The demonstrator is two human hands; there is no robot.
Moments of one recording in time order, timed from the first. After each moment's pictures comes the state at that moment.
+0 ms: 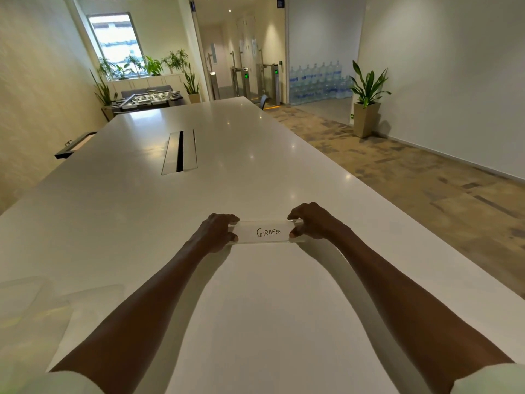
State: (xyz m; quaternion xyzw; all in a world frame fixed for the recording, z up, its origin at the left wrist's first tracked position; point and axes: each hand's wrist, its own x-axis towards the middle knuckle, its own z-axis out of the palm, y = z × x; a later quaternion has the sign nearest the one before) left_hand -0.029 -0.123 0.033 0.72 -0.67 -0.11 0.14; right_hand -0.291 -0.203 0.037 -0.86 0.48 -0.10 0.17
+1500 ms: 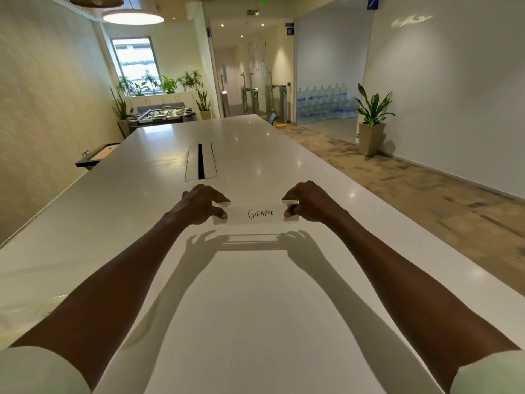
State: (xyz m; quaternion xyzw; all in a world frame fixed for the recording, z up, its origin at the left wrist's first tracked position) left_hand 0.039 -0.069 0.132 0.70 -0.69 -0.04 0.18; right_hand -0.244 -0.130 0.126 -0.87 0.44 -0.20 0.11
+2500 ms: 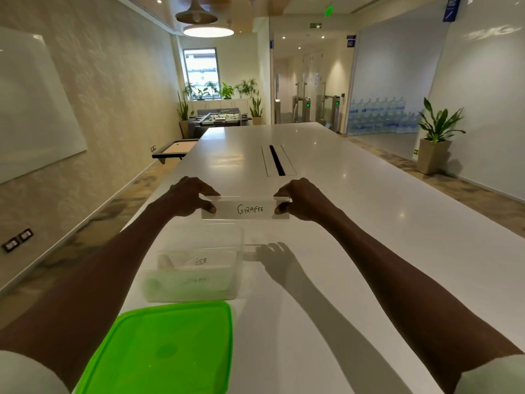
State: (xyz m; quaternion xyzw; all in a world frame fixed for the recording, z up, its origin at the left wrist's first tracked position) left_hand 0.273 0.145 0.171 0.74 -0.64 -0.03 0.21; right_hand -0.004 0.033 0.162 -0.92 0.33 -0.20 0.11
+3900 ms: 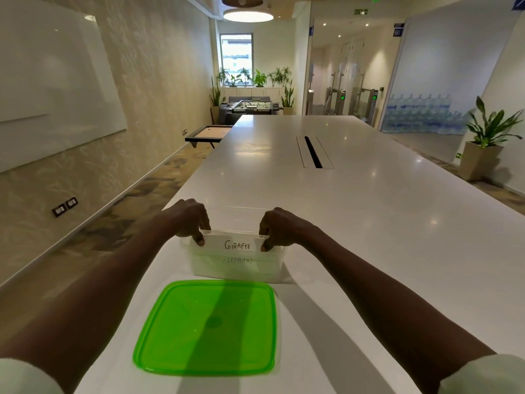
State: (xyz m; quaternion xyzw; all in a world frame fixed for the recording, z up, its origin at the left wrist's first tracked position) left_hand 0.341 0.237 0.117 0.82 -0.57 -0.05 -0.04; right_hand 0.113 0.111 0.106 -0.97 0.24 0.01 0.11
